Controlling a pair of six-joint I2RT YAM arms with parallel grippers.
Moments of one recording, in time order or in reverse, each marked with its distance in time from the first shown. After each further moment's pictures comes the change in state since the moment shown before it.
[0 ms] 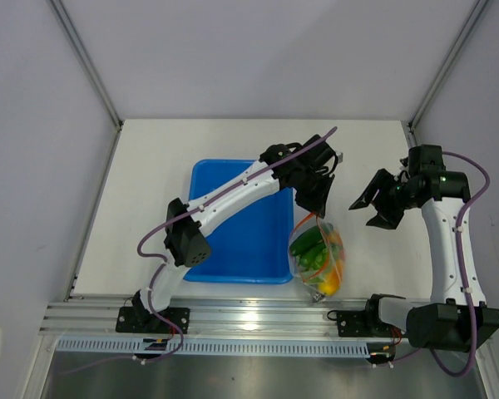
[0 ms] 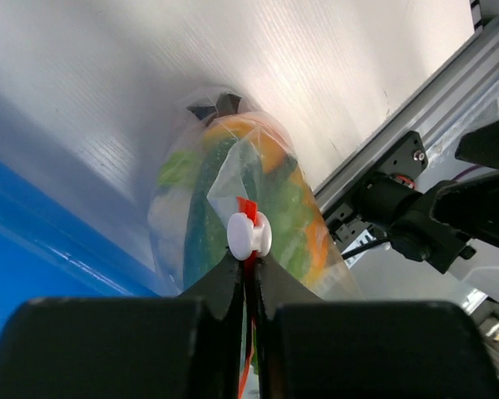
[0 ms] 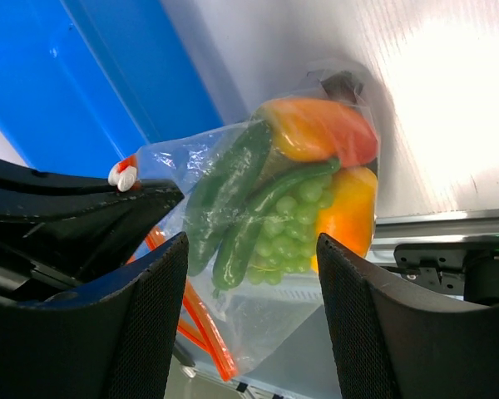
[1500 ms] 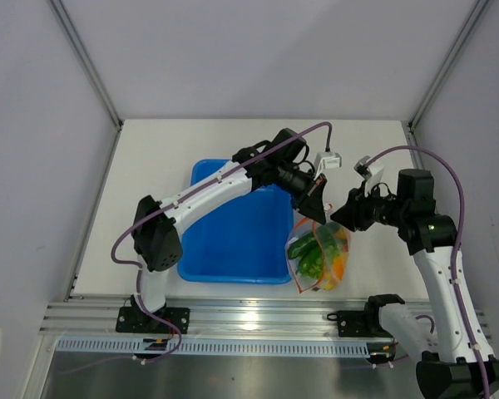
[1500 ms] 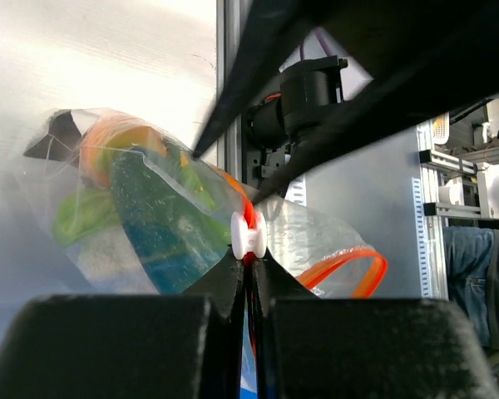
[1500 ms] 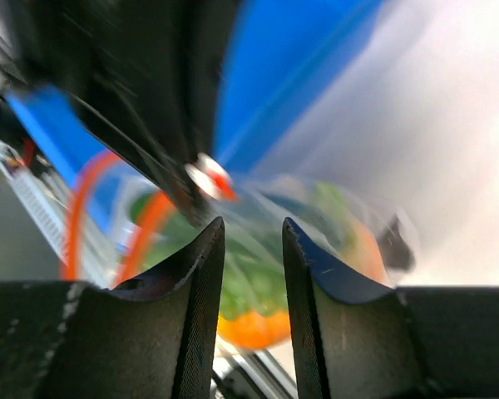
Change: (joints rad) left arm 0.100 -0.241 -0.434 0.423 0.692 0.454; right arm 0.180 -0.318 -0.279 0.479 -0.362 -0.687
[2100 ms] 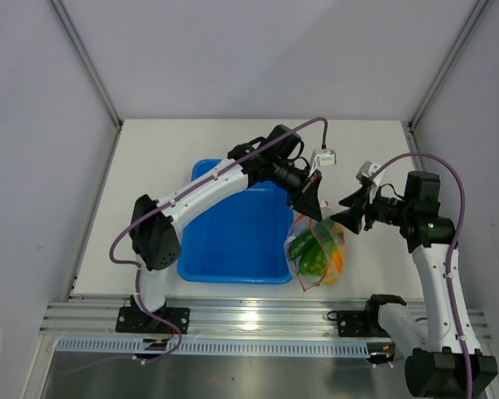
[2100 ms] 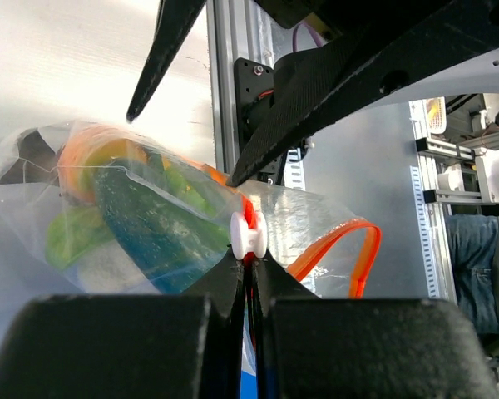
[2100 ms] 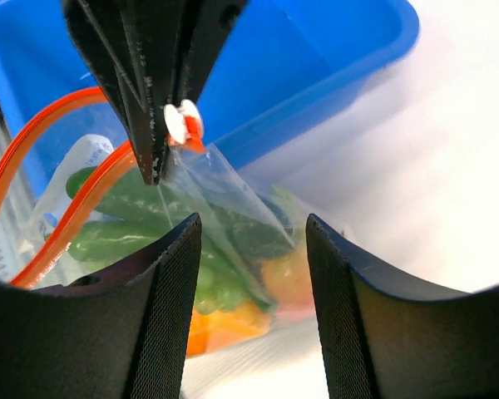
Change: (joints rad) left arm 0.035 -0.011 -0.004 -0.026 0.064 0.078; right arm -0.135 0.001 -0.126 0.112 -0.249 -0.366
